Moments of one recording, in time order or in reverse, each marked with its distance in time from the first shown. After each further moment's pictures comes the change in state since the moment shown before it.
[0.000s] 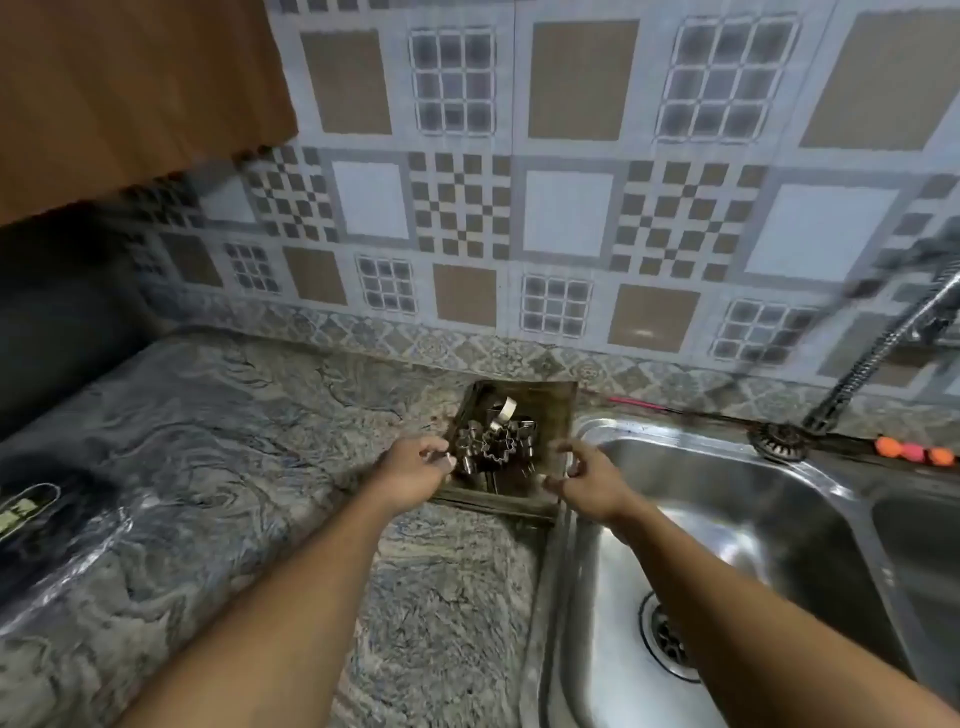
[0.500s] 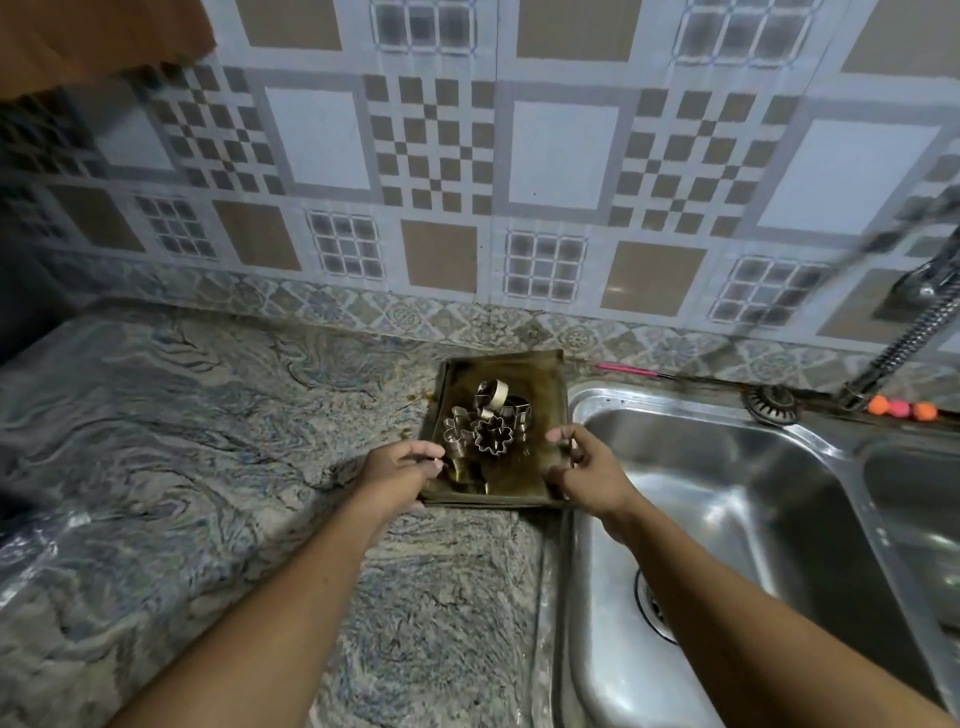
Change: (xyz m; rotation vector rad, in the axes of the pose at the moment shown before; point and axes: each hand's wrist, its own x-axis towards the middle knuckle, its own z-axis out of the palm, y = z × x) left_hand 0.034 -0.038 0.020 -0.409 -0.034 -0.191; right_hand 0.006 0.006 0.021 0.434 0.113 0.097
